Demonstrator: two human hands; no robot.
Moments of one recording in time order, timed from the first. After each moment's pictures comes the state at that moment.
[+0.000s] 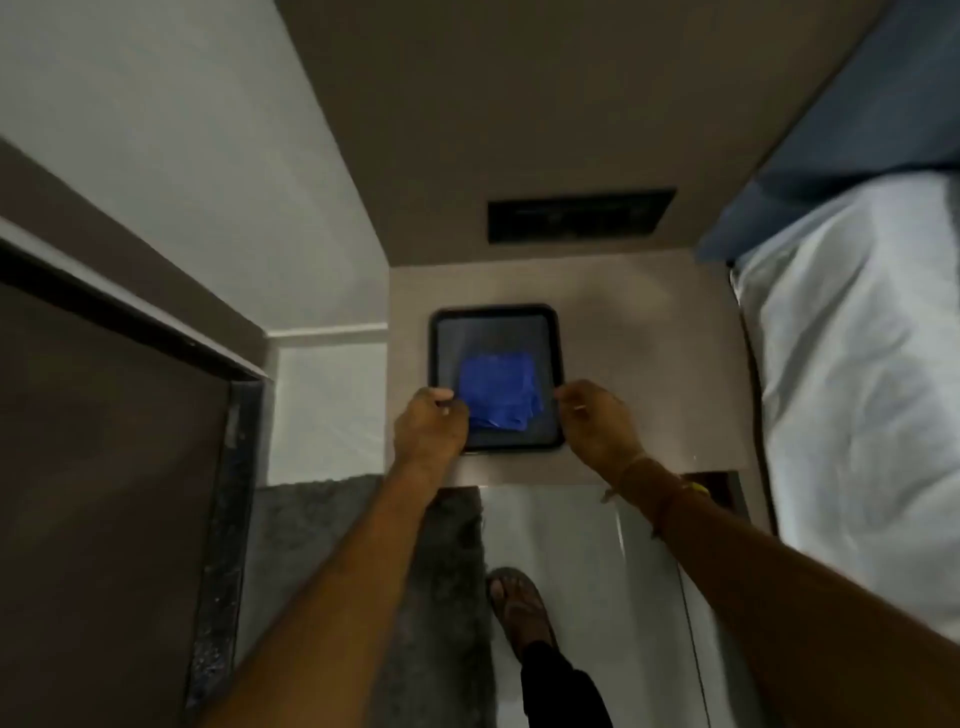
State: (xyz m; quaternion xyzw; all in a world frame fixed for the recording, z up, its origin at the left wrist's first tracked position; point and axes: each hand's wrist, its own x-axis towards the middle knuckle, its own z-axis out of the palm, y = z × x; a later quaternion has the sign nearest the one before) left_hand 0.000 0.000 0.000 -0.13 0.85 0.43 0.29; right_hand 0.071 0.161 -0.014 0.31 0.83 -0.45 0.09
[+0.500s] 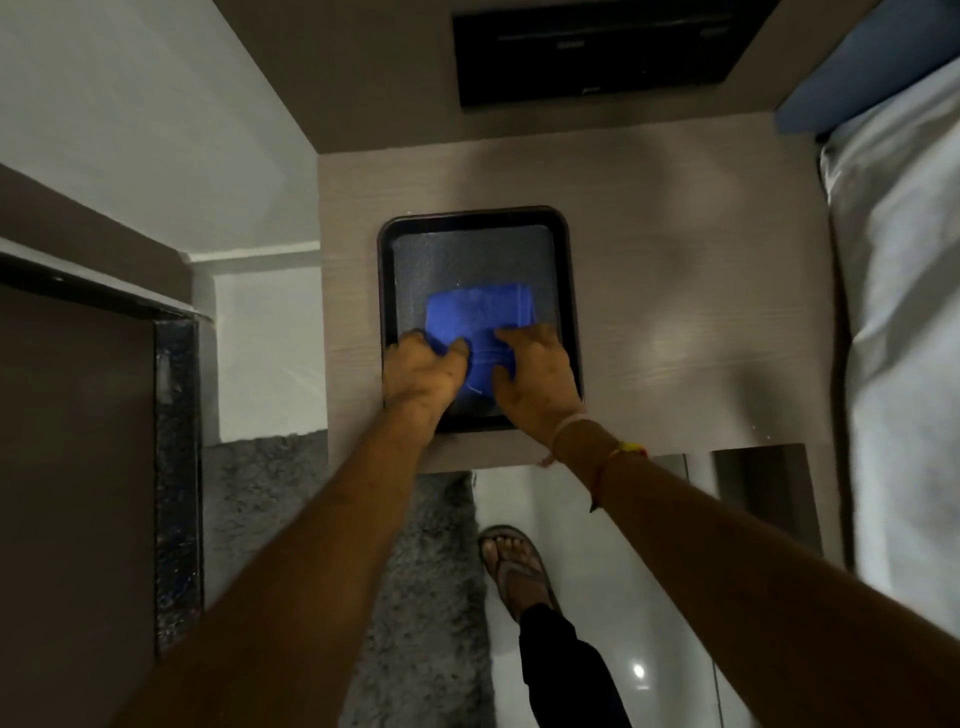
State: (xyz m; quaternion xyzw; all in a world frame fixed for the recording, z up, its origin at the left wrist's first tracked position) left_hand -0.051 0.052 -0.153 -0.13 0.88 0.33 0.33; right_hand 0.015 0.151 -0.149 0.25 0.86 -0.42 0.15
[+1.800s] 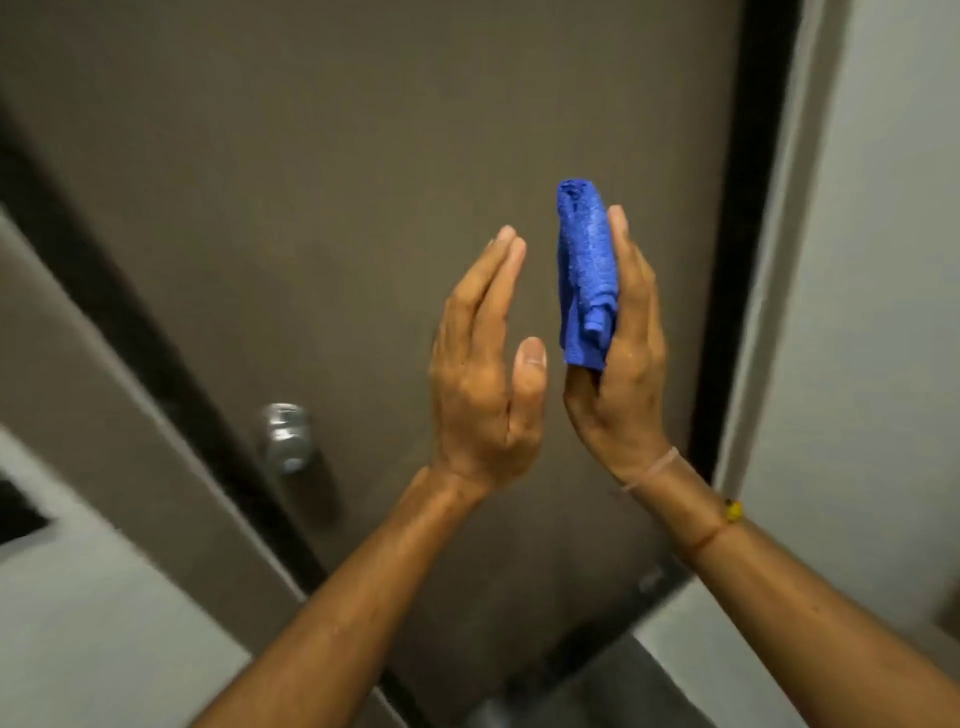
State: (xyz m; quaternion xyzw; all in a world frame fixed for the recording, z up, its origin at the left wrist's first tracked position) left_hand 0.217 -0.394 0.484 0.10 0.79 0.20 -0.57; right_hand 0.146 -0.311 0.473 -0.42 0.57 -0.62 -0.32
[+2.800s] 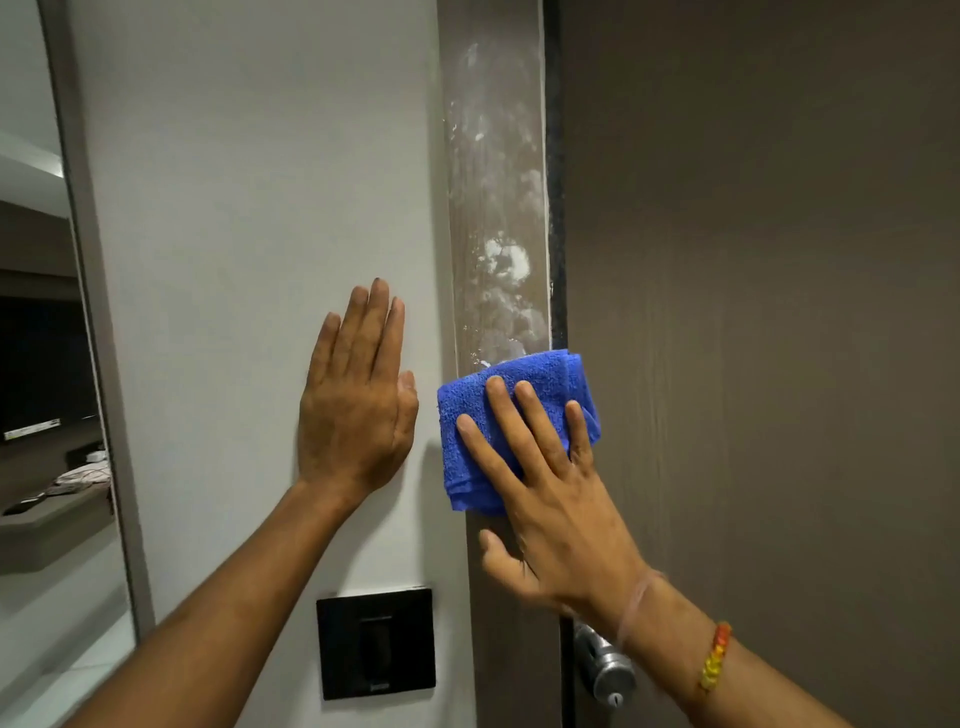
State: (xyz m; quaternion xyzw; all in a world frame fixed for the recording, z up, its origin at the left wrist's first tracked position) left_hand 0.494 -0.689 0.662 -0.29 0.73 -0.34 -0.52; right_hand 0.344 -0.564 0.597 -0.64 0.58 -0.21 -0.46
